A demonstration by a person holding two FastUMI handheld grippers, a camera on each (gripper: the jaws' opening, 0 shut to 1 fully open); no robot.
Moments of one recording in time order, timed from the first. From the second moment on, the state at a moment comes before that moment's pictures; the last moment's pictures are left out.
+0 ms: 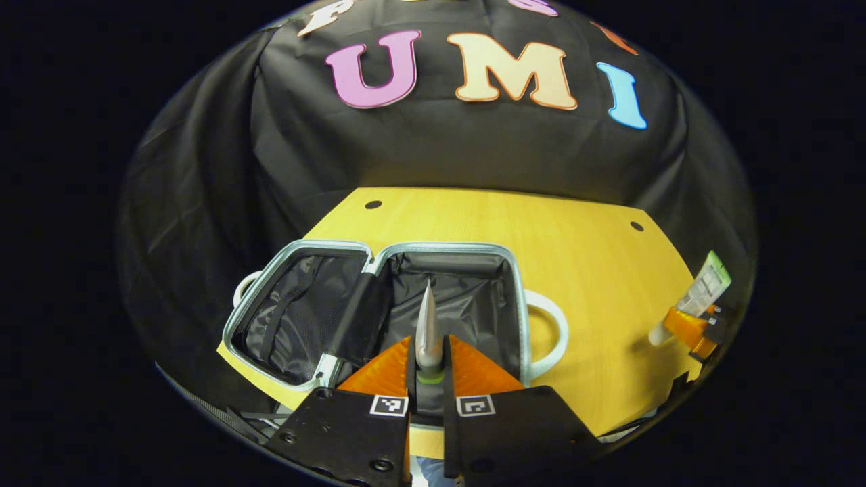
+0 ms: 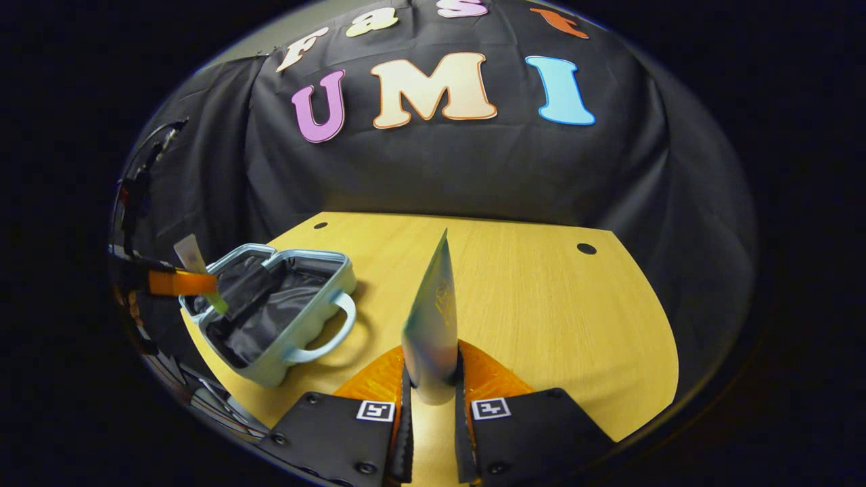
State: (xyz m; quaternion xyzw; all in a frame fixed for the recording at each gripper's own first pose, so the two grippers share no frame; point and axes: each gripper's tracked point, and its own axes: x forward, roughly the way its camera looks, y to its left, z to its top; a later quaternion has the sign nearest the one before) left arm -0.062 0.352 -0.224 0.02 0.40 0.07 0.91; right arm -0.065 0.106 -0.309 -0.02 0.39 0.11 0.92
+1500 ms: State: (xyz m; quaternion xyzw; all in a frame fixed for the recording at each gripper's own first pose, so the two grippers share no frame) left arm -0.023 0.407 -0.271 -0.01 0.43 -0.07 0.90; right arm -0.129 0.347 -0.382 0.05 0.57 0.20 0.80
